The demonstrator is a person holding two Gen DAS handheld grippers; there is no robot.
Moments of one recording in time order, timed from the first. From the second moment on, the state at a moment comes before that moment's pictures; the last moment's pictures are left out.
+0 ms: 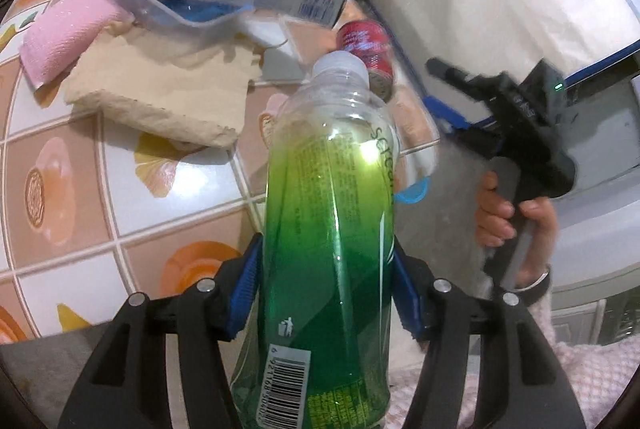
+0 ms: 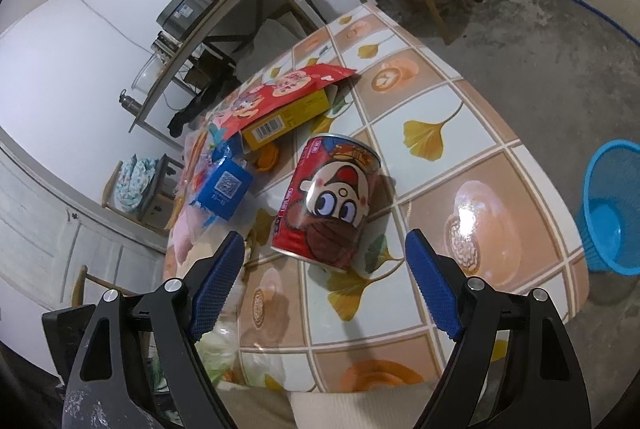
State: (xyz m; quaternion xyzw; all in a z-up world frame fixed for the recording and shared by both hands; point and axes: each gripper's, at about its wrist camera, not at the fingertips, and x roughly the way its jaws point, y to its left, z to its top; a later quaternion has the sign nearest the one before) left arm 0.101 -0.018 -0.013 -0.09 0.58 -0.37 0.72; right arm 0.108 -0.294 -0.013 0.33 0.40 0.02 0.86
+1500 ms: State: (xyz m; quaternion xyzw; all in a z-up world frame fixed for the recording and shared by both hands) left arm 0.124 0.129 -0.056 -0.20 0.54 -0.15 0.80; right arm 0.120 -0.102 -0.054 0.07 0.54 0.21 0.81
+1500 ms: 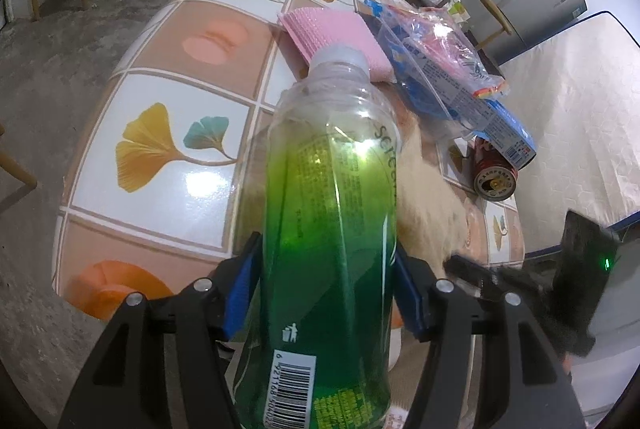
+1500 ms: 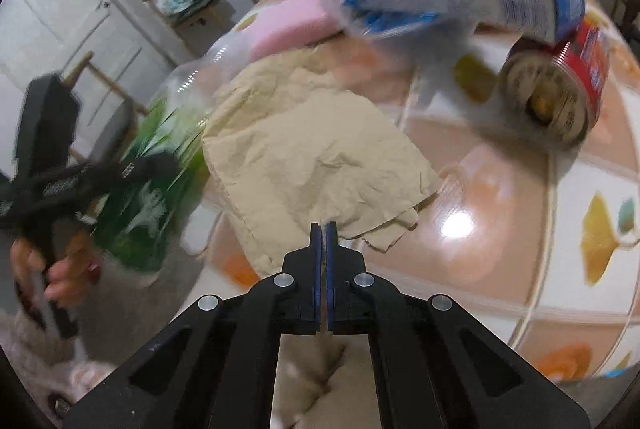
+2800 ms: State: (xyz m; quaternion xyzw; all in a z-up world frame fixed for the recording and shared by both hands) left arm 0.139 0.118 -0.056 -0.17 0.55 -0.15 0.80; right arm 0.126 -0.104 -0.048 -0.02 0.49 0.16 0.86
